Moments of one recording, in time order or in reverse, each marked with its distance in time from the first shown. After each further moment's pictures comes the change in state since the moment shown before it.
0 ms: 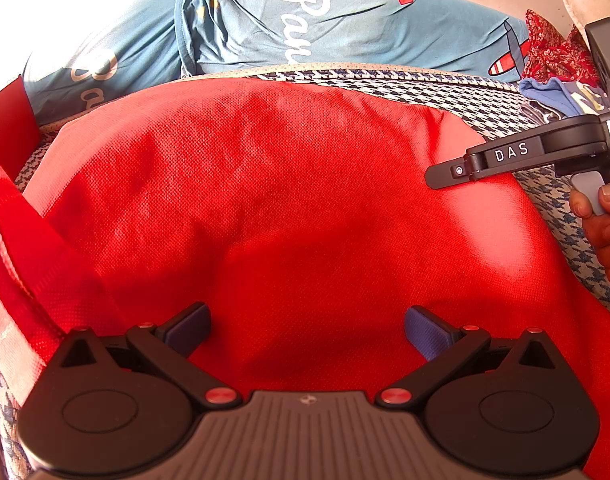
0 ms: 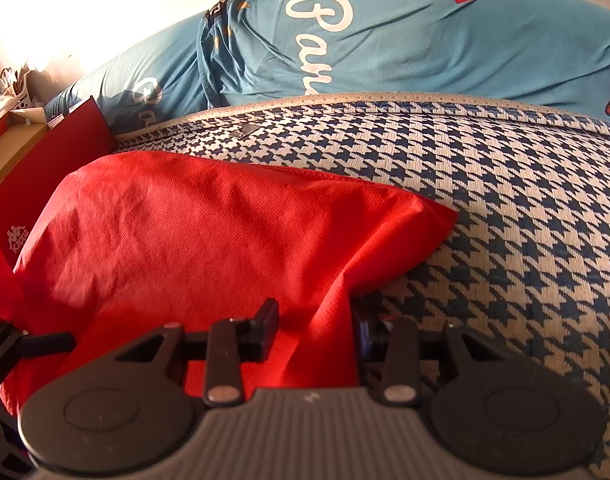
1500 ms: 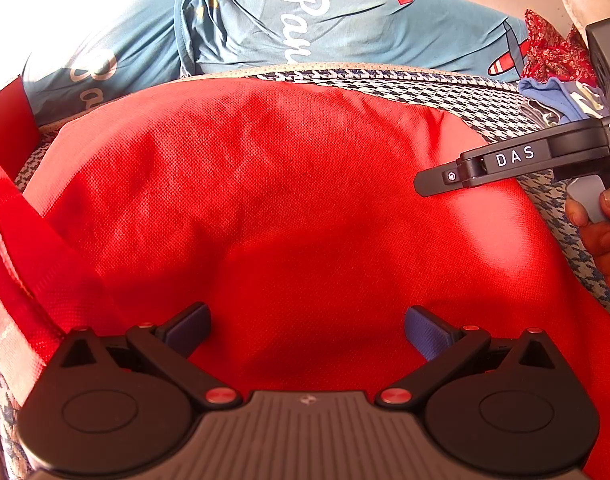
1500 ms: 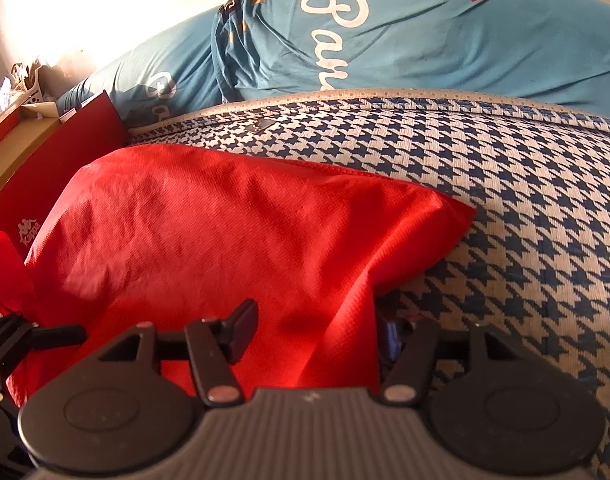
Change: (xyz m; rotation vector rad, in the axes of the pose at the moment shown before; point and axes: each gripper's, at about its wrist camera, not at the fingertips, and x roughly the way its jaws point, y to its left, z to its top) left arm 0.001 -0.003 0.000 -0.005 0.000 0.007; right arm 0.001 0.004 -0.001 -0.013 0.010 0.037
